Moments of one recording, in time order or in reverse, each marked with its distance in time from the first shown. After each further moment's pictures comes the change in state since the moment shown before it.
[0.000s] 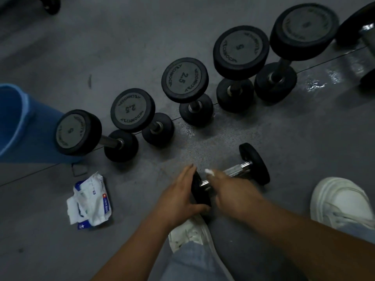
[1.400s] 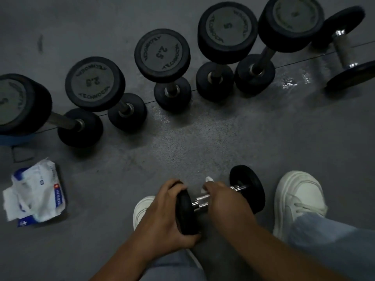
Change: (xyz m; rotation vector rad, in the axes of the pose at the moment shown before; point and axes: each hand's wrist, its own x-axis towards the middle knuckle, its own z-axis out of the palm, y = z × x) left_hand -0.039 0.014 0.057 -0.240 0.144 0.164; right_hand -0.040 0.015 0.032 0.086 0.089 0.275
